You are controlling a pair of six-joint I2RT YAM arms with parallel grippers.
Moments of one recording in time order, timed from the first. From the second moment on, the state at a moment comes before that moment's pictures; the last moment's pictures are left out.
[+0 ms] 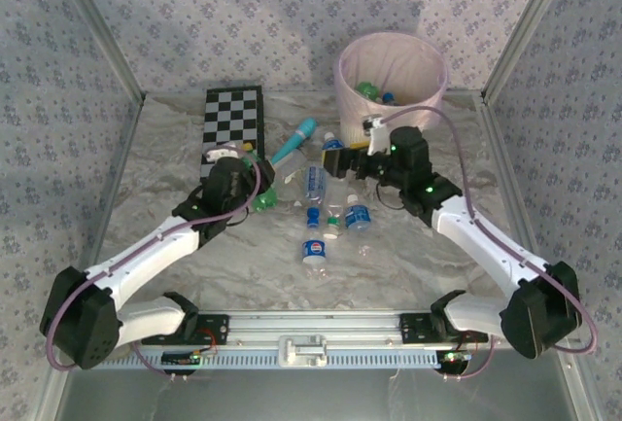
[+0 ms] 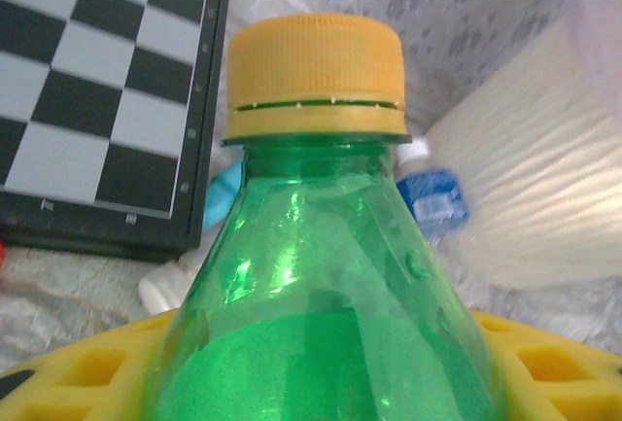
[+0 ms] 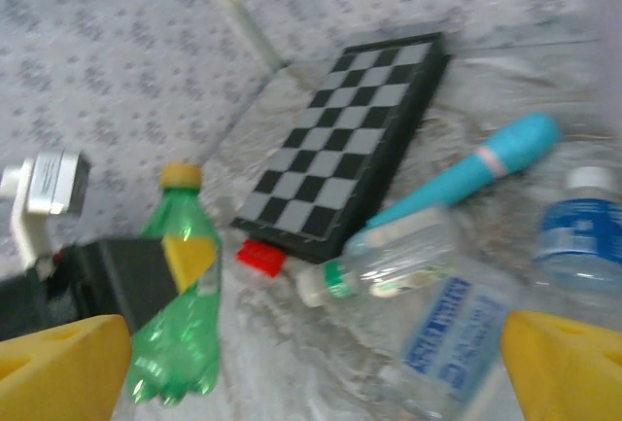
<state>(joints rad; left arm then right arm) -0.60 1.15 0.74 -0.07 -0.24 -0.80 0.54 1.23 0.95 -0.02 -0.34 0.43</state>
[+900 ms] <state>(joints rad) -0.54 1.04 0.66 0.14 -0.21 -0.92 0.81 1.65 0.96 0.43 -0.49 0.60</state>
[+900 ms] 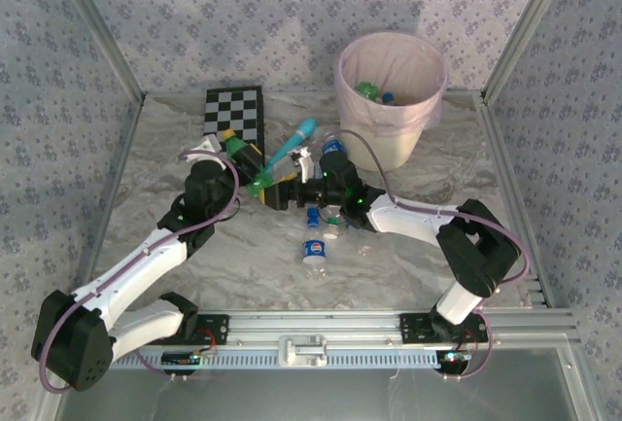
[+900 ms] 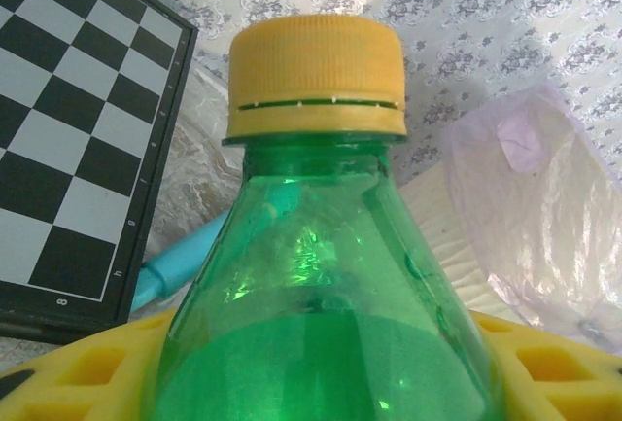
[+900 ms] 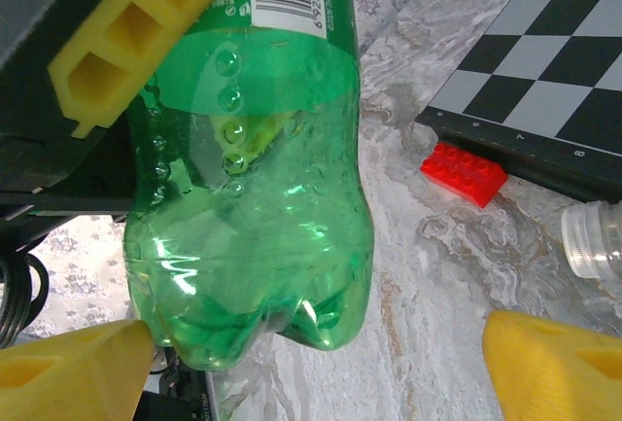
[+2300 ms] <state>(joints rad) -0.56 1.00 0.61 0.09 -0.09 -0.98 0.81 1.70 0.97 0.49 -0.49 0.62</state>
